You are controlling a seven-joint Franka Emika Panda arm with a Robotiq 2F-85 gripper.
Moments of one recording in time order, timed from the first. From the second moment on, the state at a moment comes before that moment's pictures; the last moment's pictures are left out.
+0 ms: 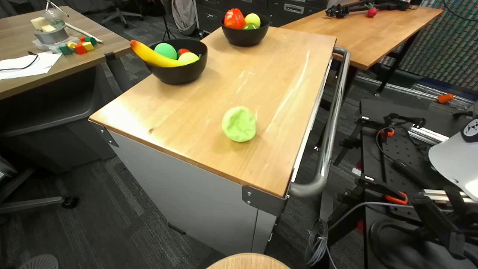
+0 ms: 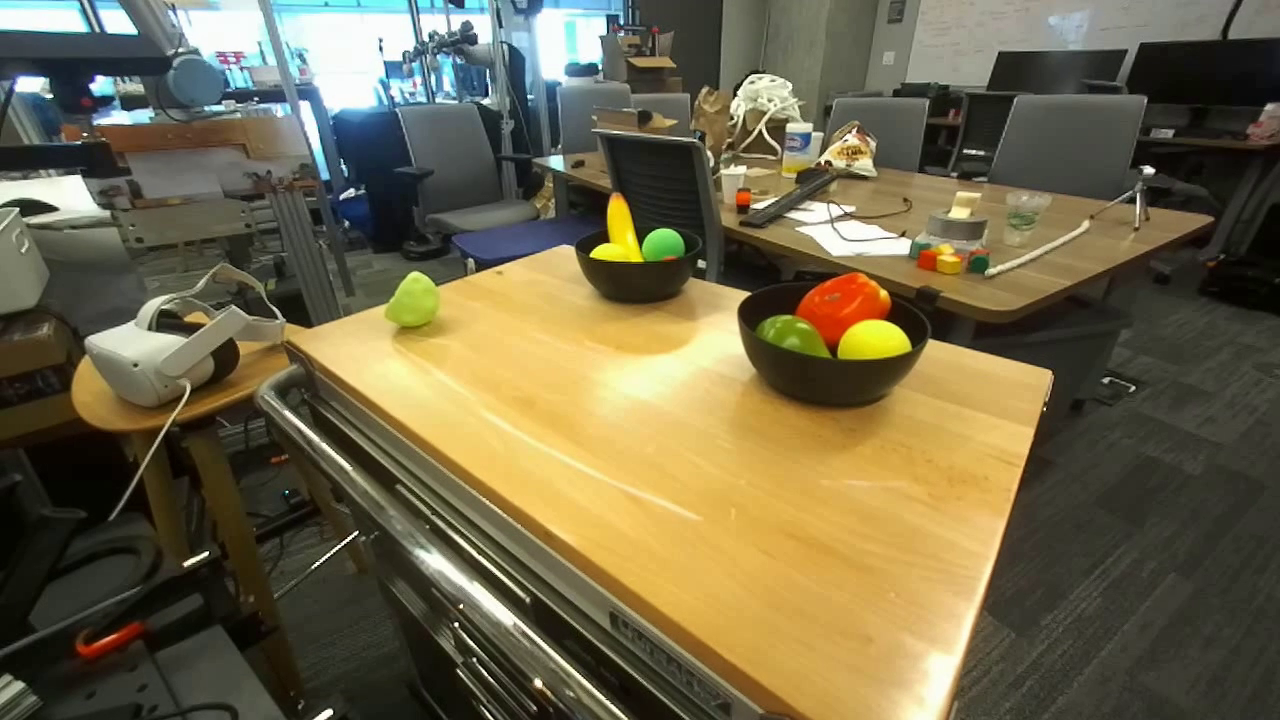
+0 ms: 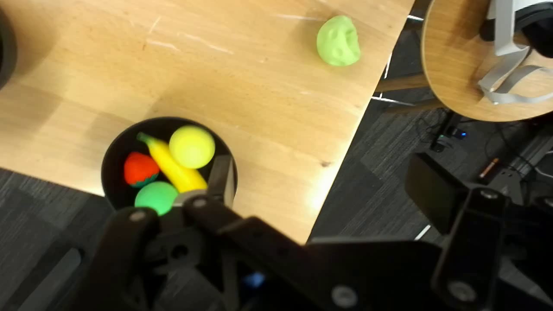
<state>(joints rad) 0.08 0.60 0.21 -0.73 -0.07 1.14 -0.12</state>
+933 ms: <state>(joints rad) -0.15 0.46 0.14 -1.38 0.20 1.43 -0.05</state>
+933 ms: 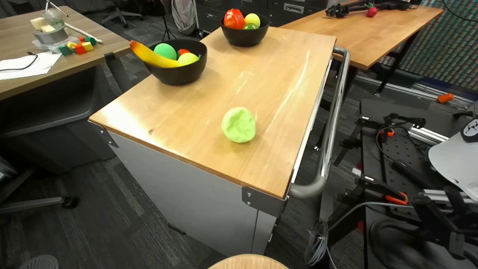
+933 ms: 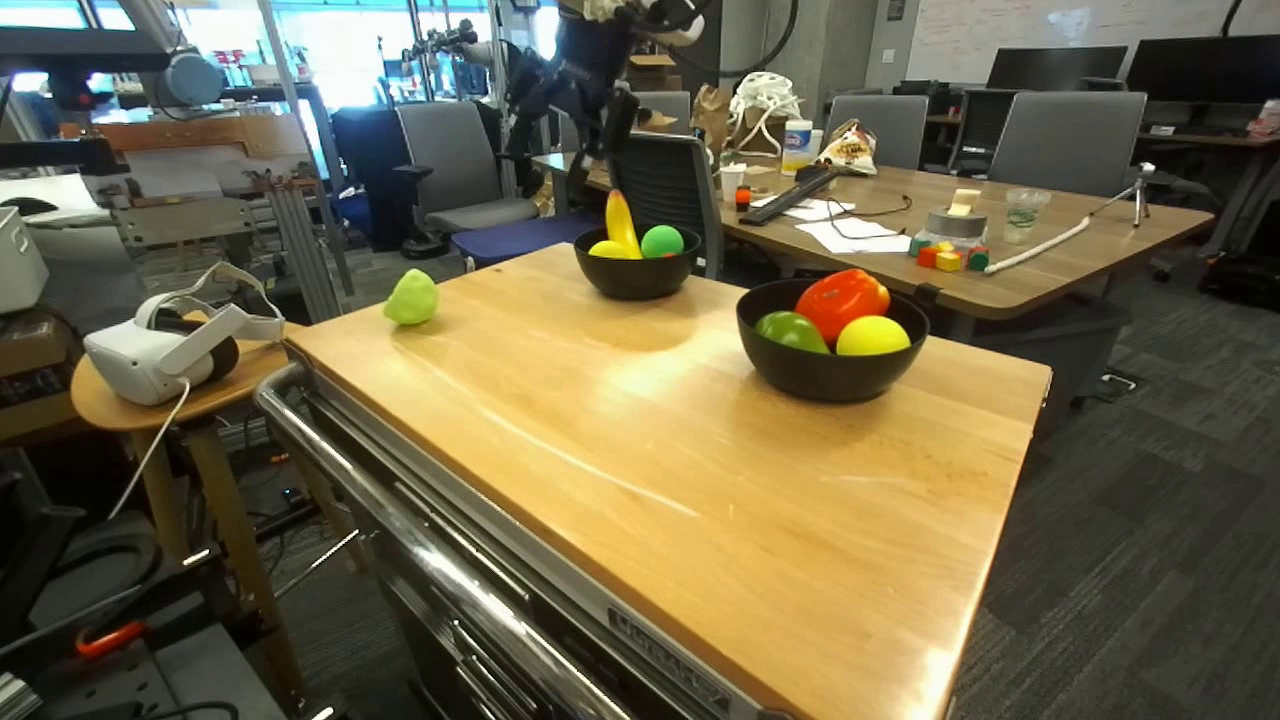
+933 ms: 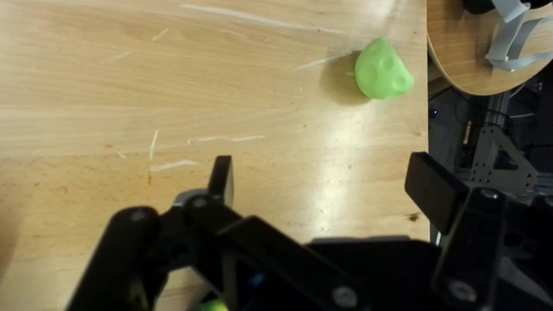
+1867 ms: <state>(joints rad) 0.07 0.51 0.08 -1.36 -0.18 1.64 -0.08</state>
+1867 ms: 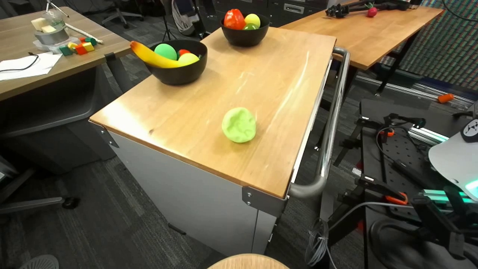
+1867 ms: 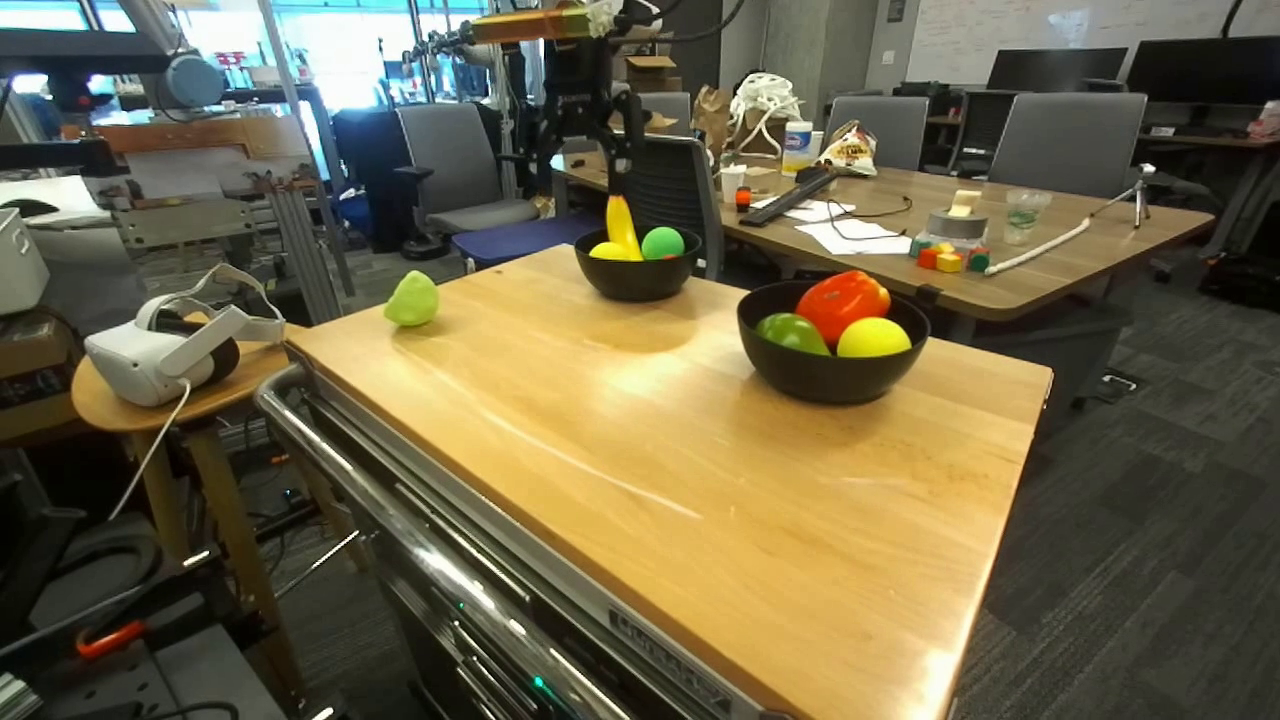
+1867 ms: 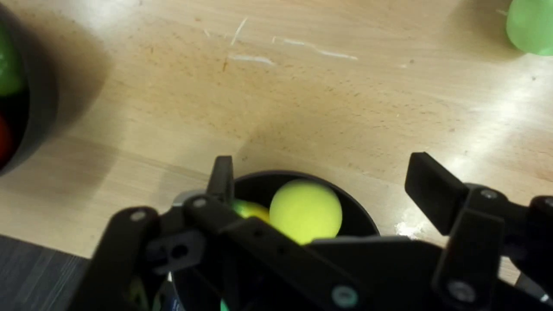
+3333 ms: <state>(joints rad) 0.15 0.56 0.06 -1.35 -0.40 2.04 -0.11</state>
